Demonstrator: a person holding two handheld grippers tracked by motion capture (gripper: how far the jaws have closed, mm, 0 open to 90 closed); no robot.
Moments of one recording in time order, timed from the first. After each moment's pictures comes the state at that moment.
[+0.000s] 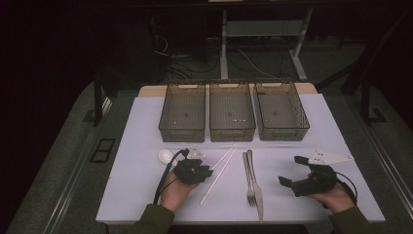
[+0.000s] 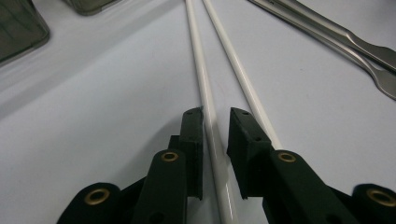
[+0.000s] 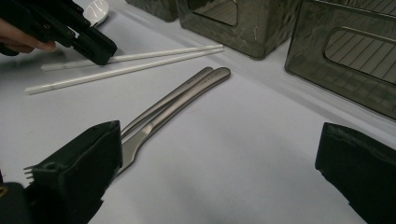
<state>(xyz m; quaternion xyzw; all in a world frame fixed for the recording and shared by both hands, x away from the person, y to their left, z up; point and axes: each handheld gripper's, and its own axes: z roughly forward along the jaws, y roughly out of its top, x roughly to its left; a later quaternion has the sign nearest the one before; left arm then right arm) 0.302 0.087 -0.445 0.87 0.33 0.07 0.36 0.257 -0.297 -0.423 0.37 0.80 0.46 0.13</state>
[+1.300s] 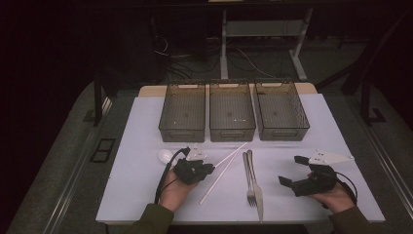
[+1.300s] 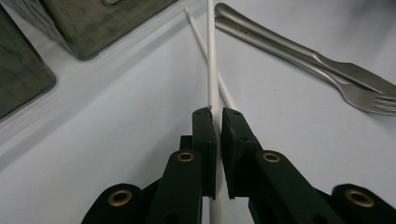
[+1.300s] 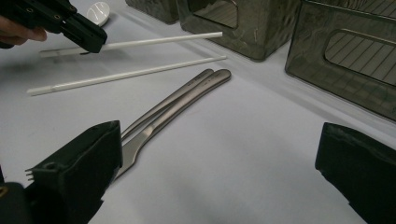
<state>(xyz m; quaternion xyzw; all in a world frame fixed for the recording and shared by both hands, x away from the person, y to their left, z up) 0.294 0.088 -0.425 0.87 0.29 0.09 0.39 0.257 -0.297 -0.423 0.37 0.79 0.47 0.13</state>
